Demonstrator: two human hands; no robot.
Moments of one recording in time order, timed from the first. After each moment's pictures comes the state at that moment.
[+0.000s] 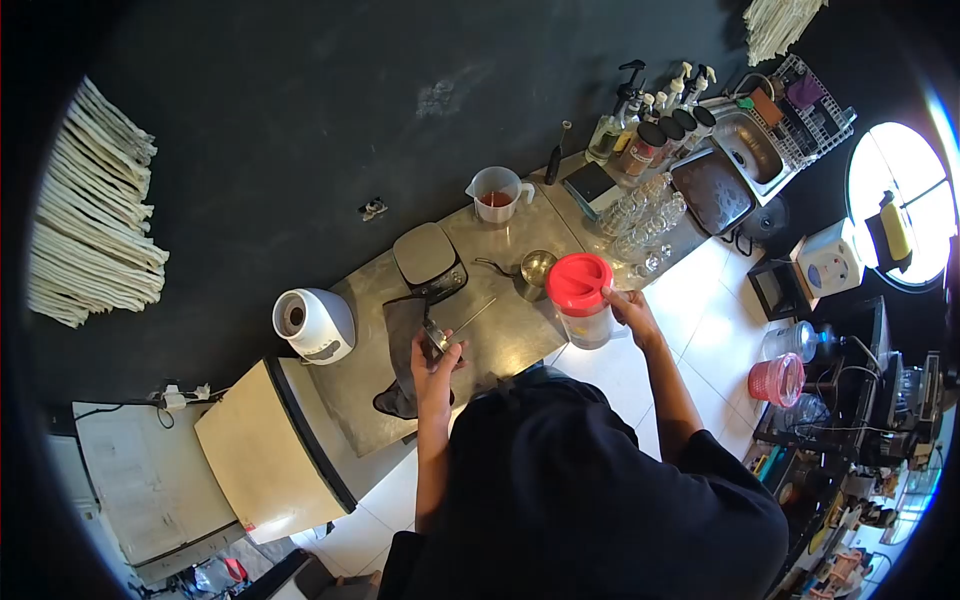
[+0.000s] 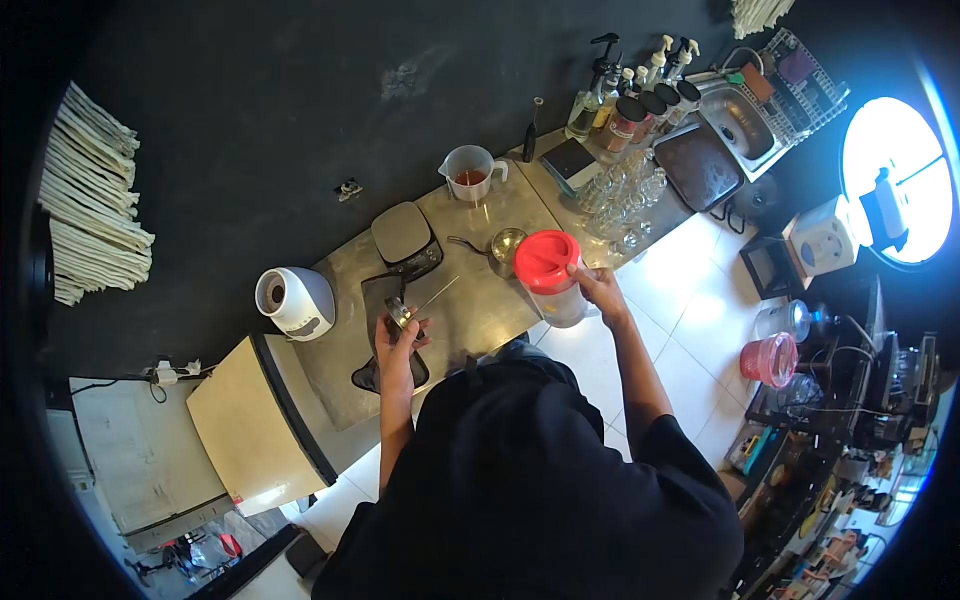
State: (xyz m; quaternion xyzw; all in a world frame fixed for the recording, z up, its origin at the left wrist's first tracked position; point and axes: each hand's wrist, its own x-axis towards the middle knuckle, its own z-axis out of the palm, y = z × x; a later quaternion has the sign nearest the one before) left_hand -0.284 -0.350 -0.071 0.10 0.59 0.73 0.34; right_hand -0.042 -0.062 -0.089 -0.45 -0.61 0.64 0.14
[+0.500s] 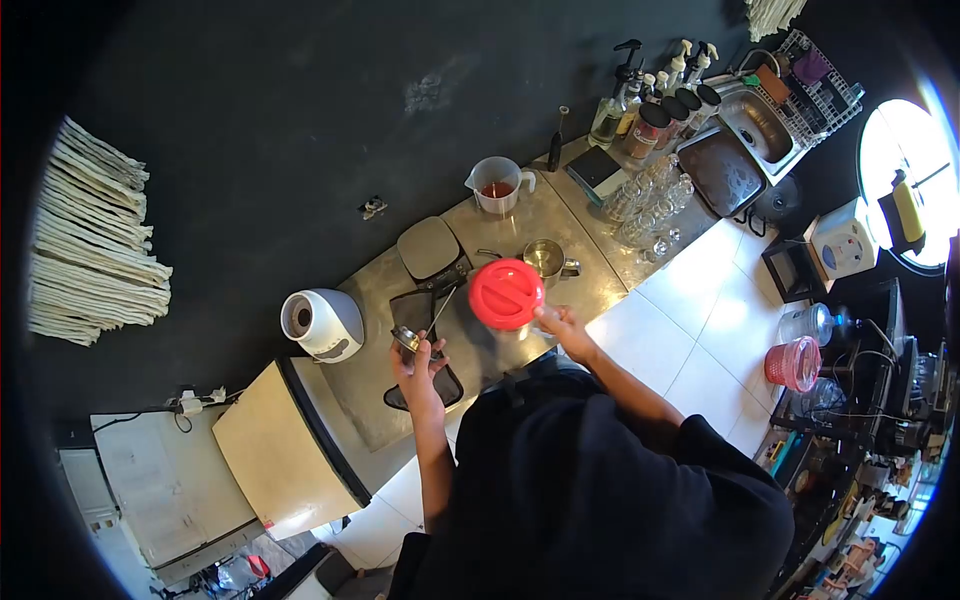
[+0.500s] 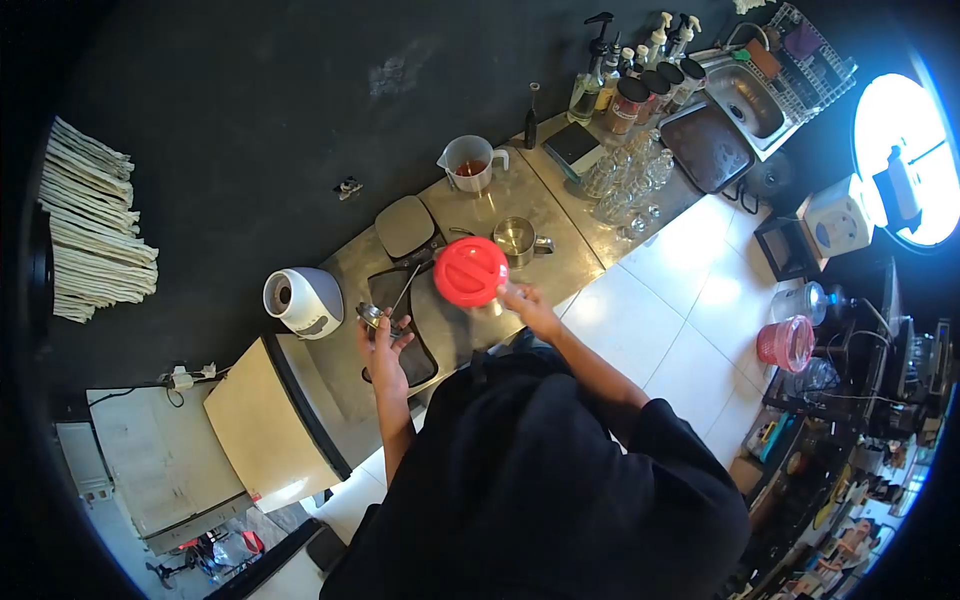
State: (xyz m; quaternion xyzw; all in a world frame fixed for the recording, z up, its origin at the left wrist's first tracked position) left_hand -0.296 -0.362 -0.069 0.02 0.61 0.75 0.25; right_hand -0.124 -0.159 -0.142 -0.31 -0.52 0.78 0.19
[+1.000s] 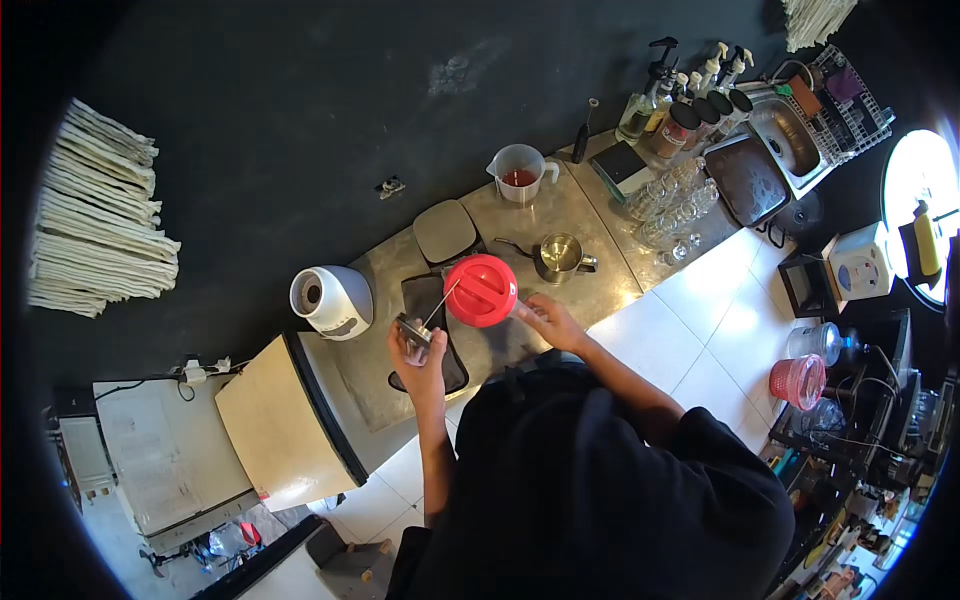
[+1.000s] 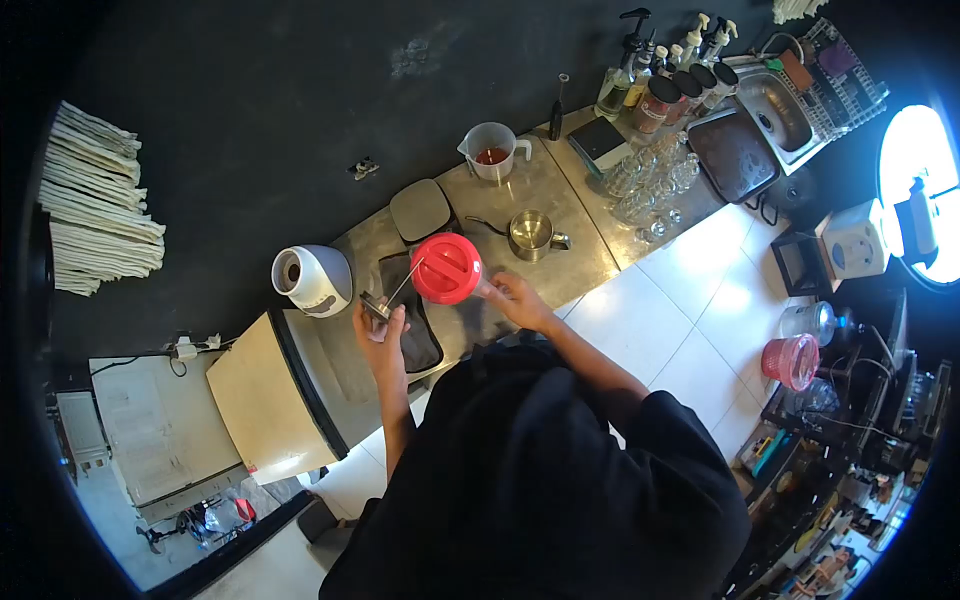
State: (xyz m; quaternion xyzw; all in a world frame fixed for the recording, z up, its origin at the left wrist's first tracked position) left_hand -0.292 -0.363 -0.056 0.06 0.69 0.70 0.16; right_hand -0.154 -0.156 -0.160 -0.25 -0.72 0.65 0.06
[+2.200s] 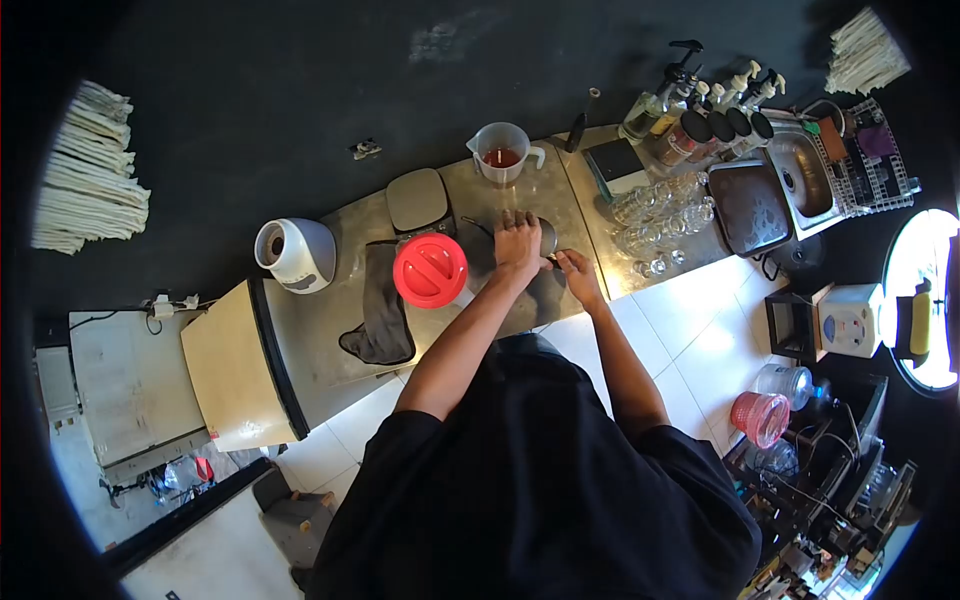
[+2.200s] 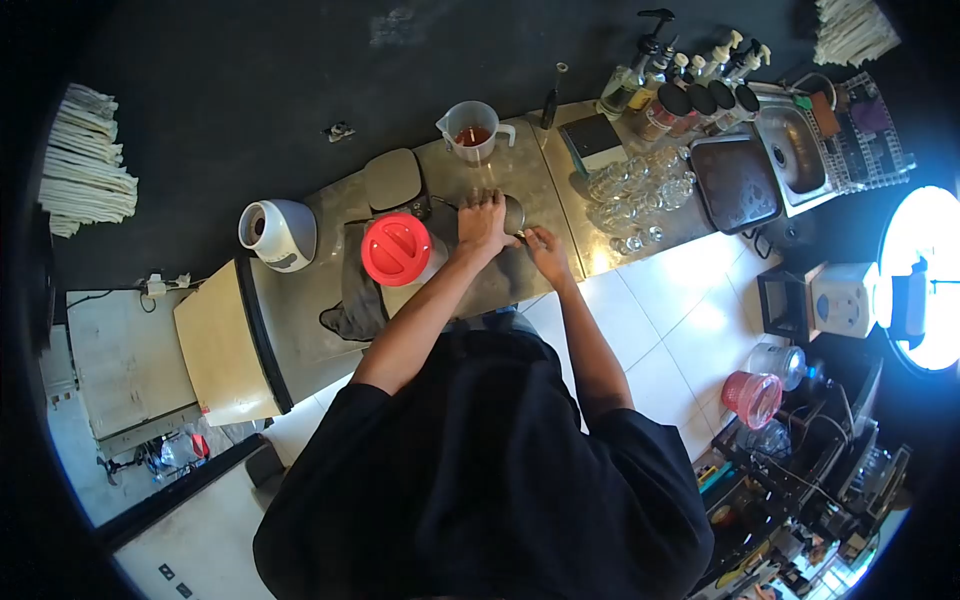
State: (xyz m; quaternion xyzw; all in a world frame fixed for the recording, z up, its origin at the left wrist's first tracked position) left_hand -0.253 -0.091 -0.141 0.46 0.88 0.02 0.08; right_hand -0.108 -0.007 -0.247 -0.36 -0.69 0.61 0.16
